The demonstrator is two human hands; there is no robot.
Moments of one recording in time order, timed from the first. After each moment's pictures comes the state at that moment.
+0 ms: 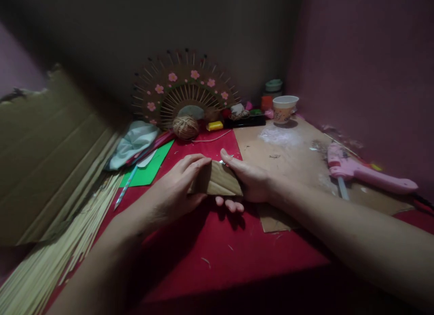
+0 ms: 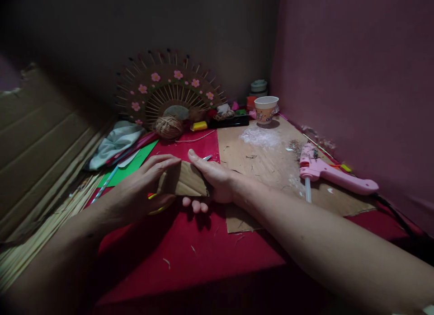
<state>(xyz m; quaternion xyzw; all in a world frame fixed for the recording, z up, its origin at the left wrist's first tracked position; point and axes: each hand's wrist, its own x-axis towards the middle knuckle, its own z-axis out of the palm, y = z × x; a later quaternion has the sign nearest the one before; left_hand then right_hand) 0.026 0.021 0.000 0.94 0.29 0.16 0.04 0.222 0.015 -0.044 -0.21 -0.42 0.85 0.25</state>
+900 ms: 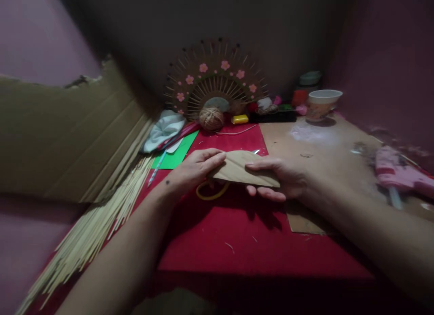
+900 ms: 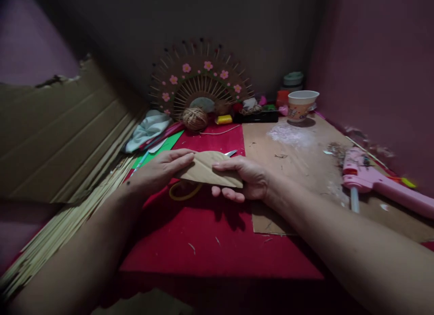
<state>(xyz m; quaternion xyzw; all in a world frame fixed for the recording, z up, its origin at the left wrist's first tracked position) 0.019 0.031 -0.001 0.75 0.44 0.22 0.44 0.229 0.015 -0.036 -0.25 -0.38 0.86 0.22</state>
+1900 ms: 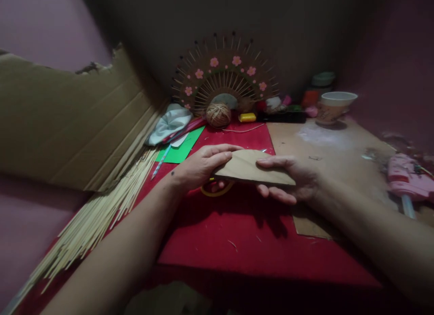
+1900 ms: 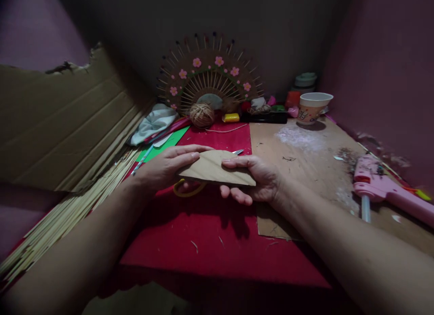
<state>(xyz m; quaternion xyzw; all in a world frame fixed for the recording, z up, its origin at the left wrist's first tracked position) 0.017 0.031 -0.006 0.70 0.40 0.25 0.54 0.232 0.015 -0.031 -0.25 -0.35 0.88 0.20</state>
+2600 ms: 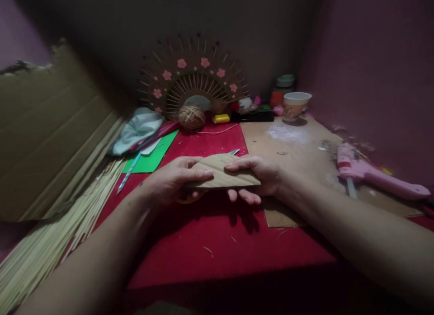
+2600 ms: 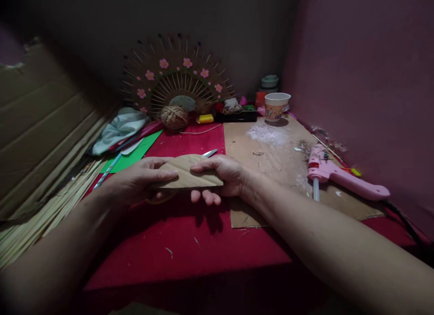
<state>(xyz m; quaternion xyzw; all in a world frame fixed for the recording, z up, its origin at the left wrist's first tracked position) 0.022 0.029 -0.012 0.58 0.40 0.16 0.69 0.231 0.022 -0.042 -0.19 -0.37 0.89 0.17</state>
